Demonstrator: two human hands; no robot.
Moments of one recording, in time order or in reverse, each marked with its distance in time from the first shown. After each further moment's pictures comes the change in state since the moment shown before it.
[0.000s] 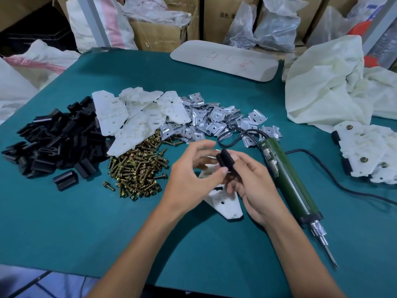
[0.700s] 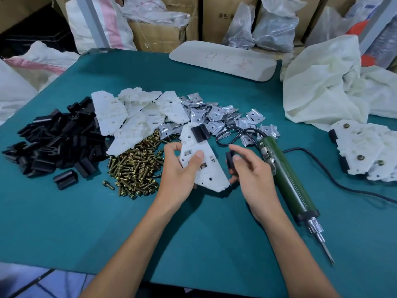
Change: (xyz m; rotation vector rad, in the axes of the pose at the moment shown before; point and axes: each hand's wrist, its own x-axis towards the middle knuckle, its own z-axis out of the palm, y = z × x) left_hand 0.006 -0.020 -0.004 -0.220 0.205 -0.215; right_hand 0.006 0.011 -0.011 -0.352 0.201 -0.189
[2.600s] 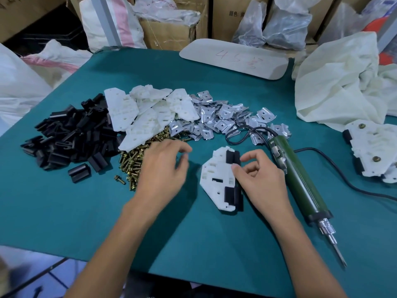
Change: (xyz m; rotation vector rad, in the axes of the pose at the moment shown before) left_hand -0.002 0.028 -0.052 1.003 0.040 0.434; right_hand -0.003 0.007 -0.006 -0.399 -0.013 -0.061
